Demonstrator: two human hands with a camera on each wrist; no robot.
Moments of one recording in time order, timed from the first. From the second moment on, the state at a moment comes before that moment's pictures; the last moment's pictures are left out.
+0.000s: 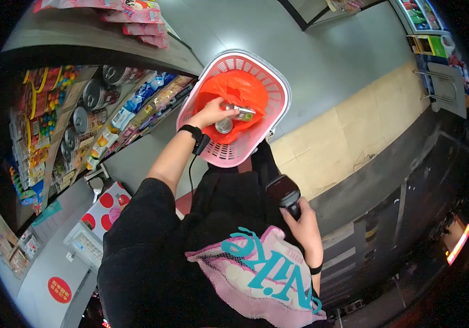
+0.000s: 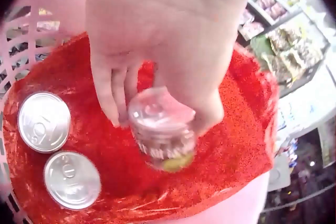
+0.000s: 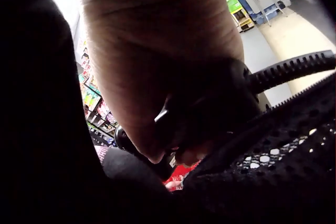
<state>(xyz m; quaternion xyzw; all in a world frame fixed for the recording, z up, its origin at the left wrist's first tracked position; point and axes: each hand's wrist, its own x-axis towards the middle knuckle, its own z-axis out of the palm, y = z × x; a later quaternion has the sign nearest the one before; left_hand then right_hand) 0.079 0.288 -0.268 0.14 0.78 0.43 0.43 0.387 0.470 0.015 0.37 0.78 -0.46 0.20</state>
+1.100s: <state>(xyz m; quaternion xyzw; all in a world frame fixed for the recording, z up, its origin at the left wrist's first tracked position) 0.145 0.103 -0.087 0.19 0.71 0.43 0.53 0.340 0.351 0.058 0.16 0.87 -0.45 0.13</state>
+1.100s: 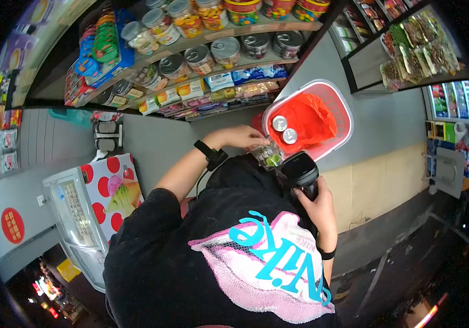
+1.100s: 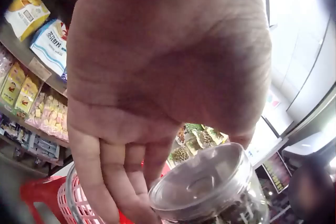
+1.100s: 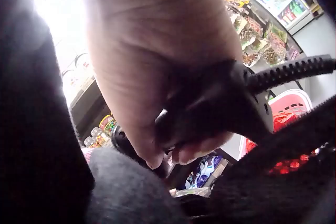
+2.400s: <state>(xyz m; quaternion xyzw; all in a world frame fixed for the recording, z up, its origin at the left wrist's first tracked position) 0.239 0.193 -0.003 0.40 0.70 0.33 0.48 0.400 0.400 0.042 0.14 0.82 -0.53 0.13</state>
